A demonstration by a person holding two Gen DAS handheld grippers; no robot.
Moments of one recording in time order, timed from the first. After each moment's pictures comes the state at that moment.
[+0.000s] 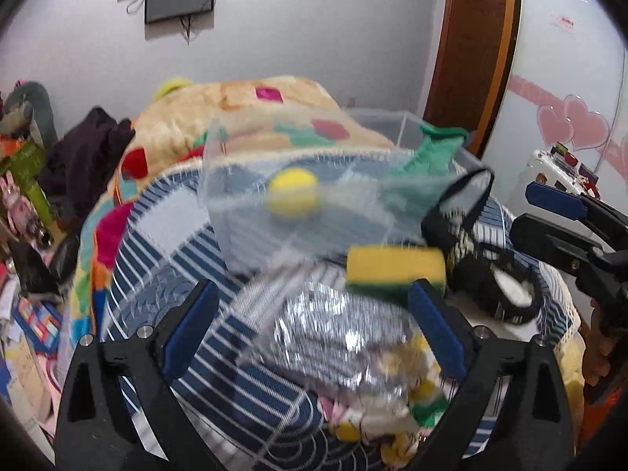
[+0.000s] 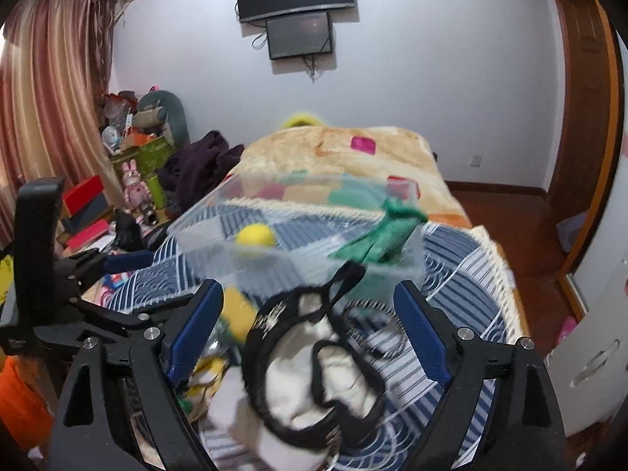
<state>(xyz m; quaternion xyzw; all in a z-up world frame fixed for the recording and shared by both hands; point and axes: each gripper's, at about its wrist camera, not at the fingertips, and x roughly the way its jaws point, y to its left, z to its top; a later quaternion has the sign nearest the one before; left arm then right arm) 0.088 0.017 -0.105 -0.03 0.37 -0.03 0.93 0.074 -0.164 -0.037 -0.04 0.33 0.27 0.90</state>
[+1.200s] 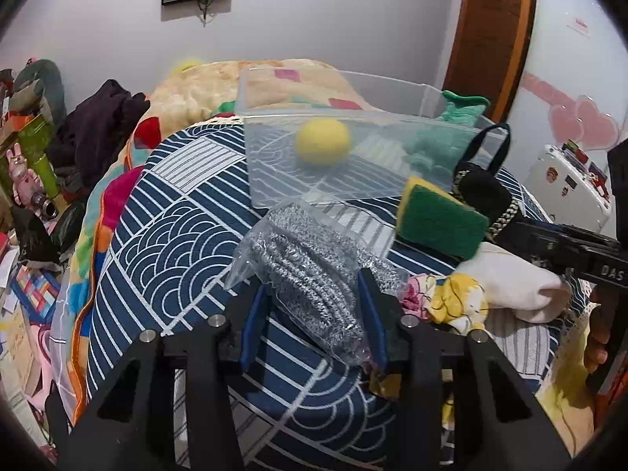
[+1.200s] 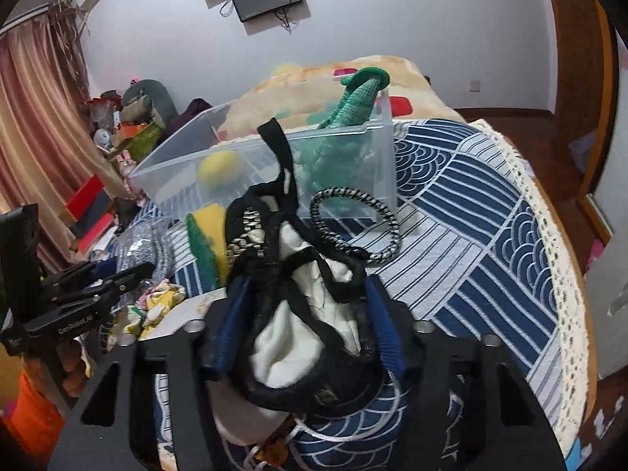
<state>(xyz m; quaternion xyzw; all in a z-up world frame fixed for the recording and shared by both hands) 0.066 0.030 -0.137 -0.05 0.37 -0.01 0.93 0.073 -0.201 -0.098 0.04 0.43 0.27 0.86</state>
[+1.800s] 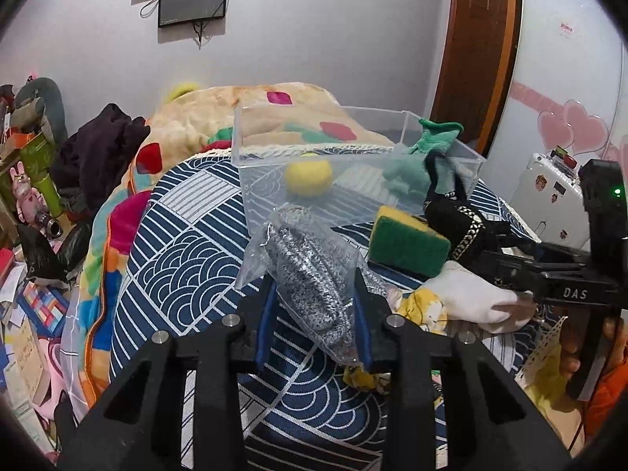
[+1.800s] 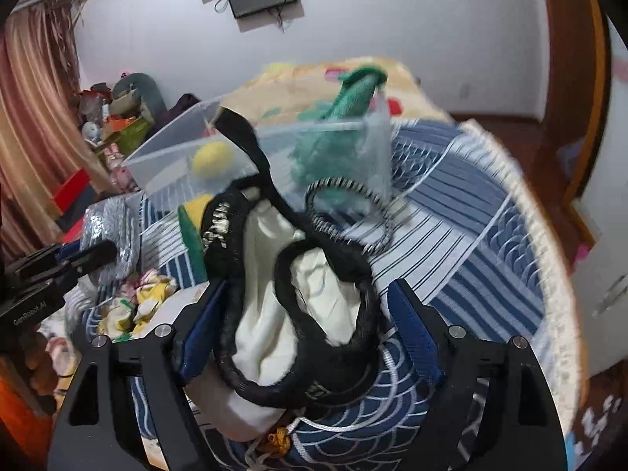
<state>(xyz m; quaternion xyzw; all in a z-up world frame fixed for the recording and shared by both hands) 0.047 0.023 -0.106 -0.04 0.34 -0.01 0.94 0.074 -0.200 -0.101 0.02 0.43 0.25 0.87</state>
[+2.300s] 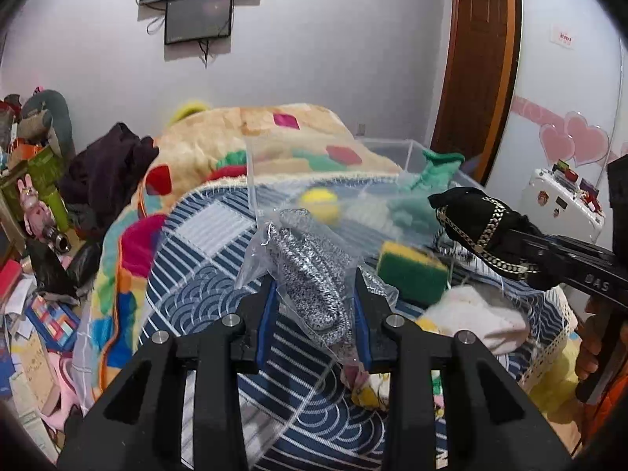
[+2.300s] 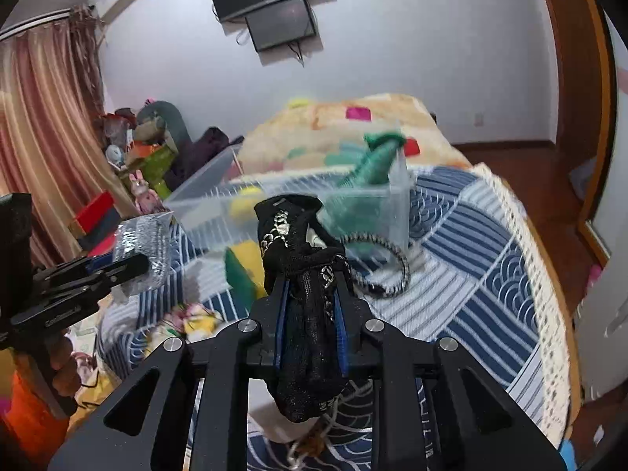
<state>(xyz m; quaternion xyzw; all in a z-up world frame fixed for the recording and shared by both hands) 0.048 0.032 -0.079 -0.03 0.31 -0.01 0.95 0.057 -0.200 -0.061 0.03 0.36 0.27 0.89</state>
